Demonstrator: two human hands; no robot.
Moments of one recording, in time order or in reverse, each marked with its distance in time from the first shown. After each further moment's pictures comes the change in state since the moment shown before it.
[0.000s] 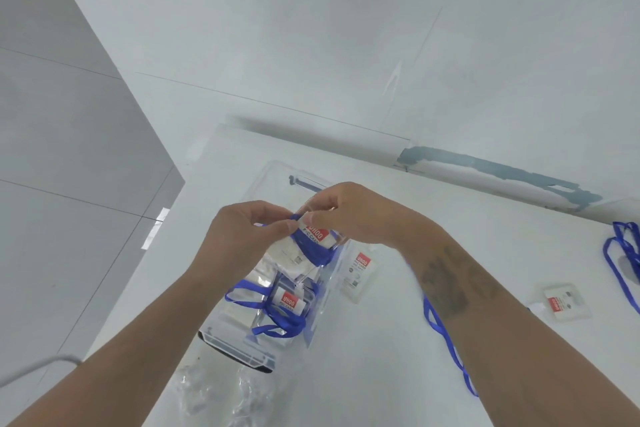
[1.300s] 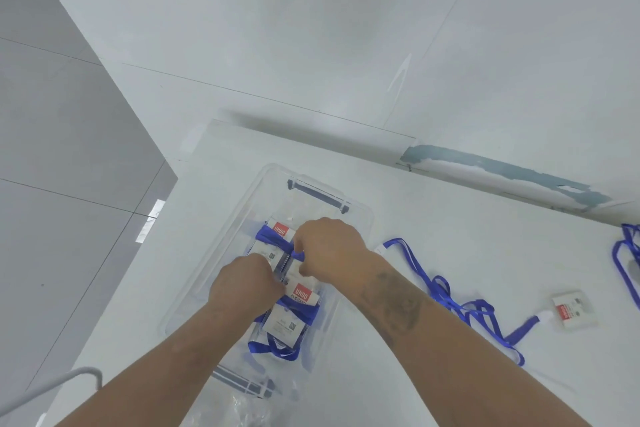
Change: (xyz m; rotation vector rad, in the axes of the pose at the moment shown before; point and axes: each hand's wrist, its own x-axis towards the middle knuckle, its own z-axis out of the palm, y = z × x) left_hand 0.052 -0.082 0.045 0.893 -0.139 -0.319; right_hand 0.059 0.026 0.066 -0.683 0.054 0.118
